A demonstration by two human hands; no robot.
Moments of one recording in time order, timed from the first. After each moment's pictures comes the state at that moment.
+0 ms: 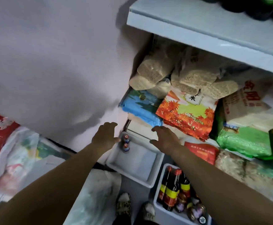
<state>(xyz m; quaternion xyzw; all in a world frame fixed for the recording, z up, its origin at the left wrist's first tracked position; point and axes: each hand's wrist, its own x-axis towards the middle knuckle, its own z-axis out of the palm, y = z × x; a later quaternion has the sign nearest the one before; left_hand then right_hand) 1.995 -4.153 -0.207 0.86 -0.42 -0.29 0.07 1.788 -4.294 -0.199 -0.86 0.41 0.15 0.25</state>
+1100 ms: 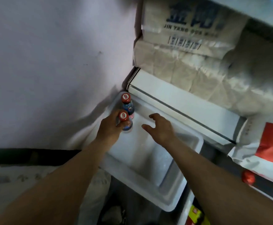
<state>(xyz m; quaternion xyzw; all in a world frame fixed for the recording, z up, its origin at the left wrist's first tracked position) 1.988 -4.202 -0.735 0.84 -0.26 -0.37 0.32 1.843 -4.336 -0.756 -0.80 0.44 0.09 0.39</state>
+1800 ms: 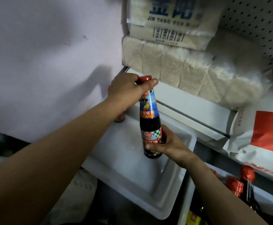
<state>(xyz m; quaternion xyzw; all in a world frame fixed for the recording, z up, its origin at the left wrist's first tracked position) 1.952 -4.290 -0.676 0.83 -0.36 -0.21 0.36 1.741 -4.324 -0.773 -0.64 0.35 -0.02 0.69</state>
